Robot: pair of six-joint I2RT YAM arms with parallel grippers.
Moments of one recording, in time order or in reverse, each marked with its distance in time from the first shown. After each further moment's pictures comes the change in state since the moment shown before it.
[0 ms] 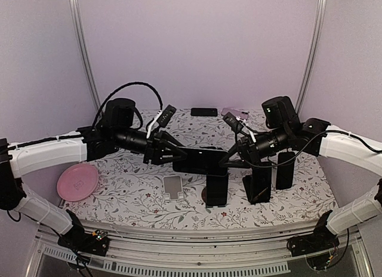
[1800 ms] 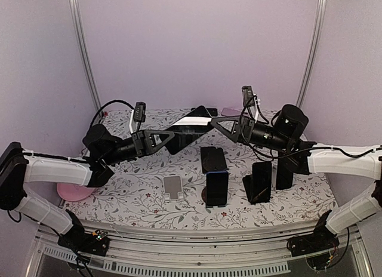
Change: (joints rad) left arm 0.052 0.004 -0.405 1.033 -0.265 -0.754; right arm 0.000 0.035 -0.266 1.087 0.280 0.623
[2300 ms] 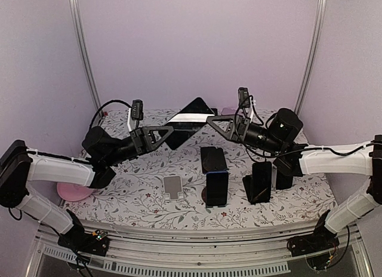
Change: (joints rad) left arm -0.021 0.039 -0.009 0.152 -0.074 -0.063; right arm 0.040 0.090 -0.003 0.172 0.043 0.182
